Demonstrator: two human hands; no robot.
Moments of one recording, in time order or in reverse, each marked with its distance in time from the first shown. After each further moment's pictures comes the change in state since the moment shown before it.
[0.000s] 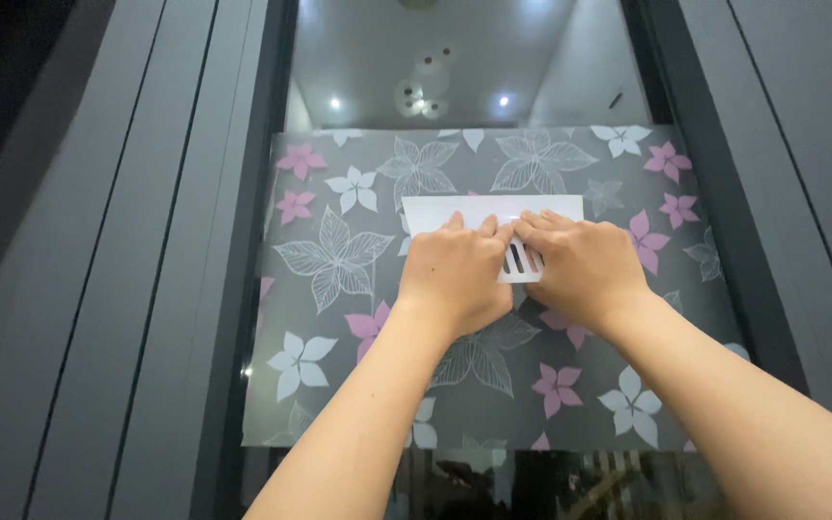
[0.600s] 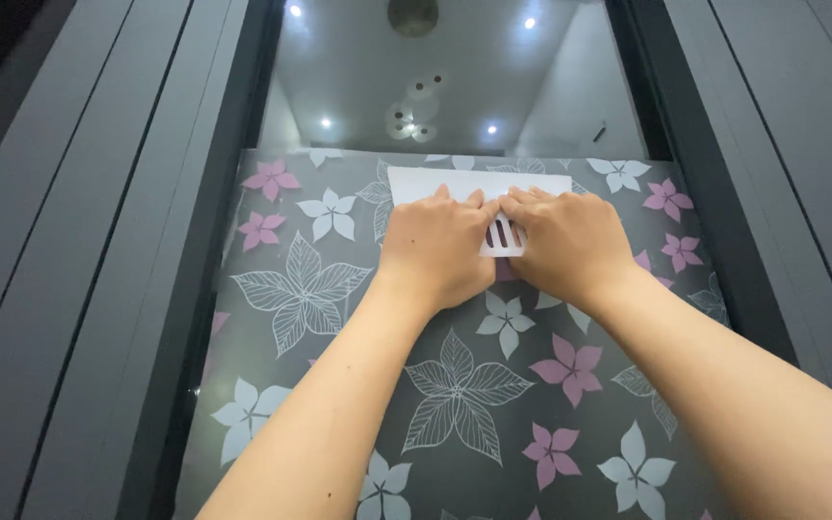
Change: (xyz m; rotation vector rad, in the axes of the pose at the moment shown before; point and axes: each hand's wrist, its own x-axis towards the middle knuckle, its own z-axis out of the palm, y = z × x) left_hand 0.065 -0.039 0.025 0.026 0.094 -0.010; right_hand 0.065 0.033 0.032 -0.032 -0.073 0.006
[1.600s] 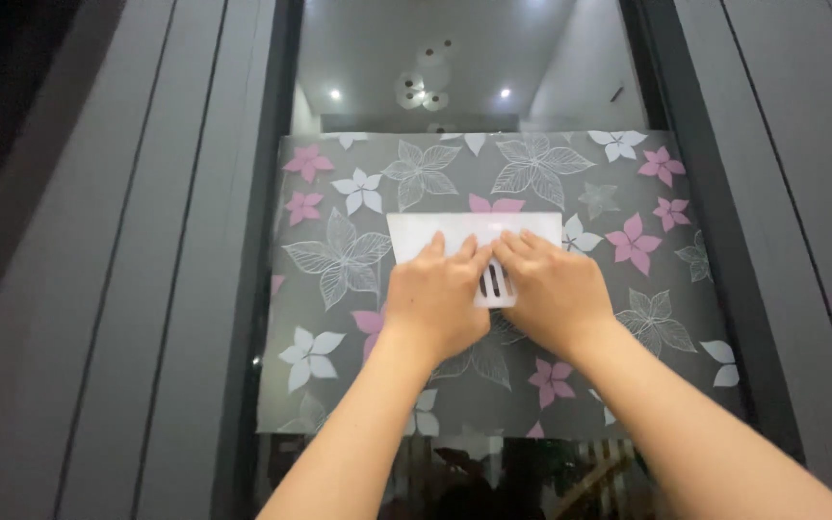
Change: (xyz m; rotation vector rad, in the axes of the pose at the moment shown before) left_hand -0.094 0.037 -0.054 -0.072 -0.069 -0.063; right_hand -0.082 -0.059 -0.007 0.037 0.070 0.002
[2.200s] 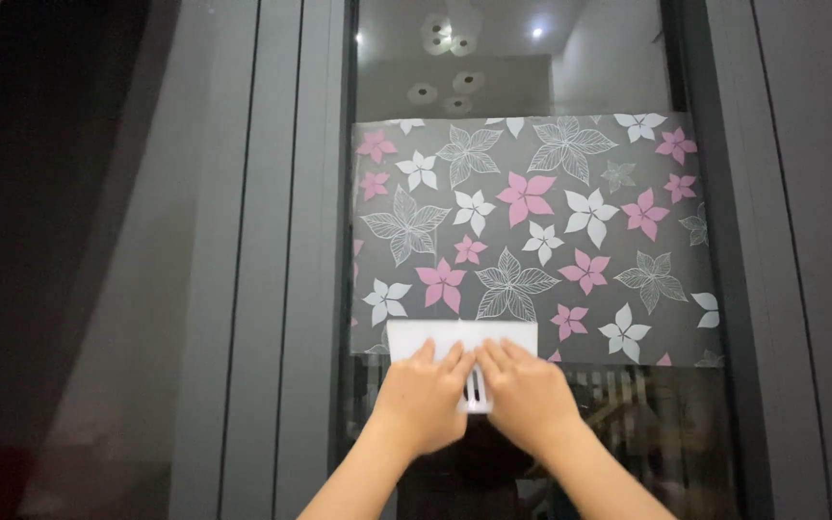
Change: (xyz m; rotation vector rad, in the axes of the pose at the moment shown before) left_hand -0.184 -0.004 -0.057 -0.034 -0.152 0.155; right_hand -0.124 -0.146 -0.090 0.256 -0.165 -0.101
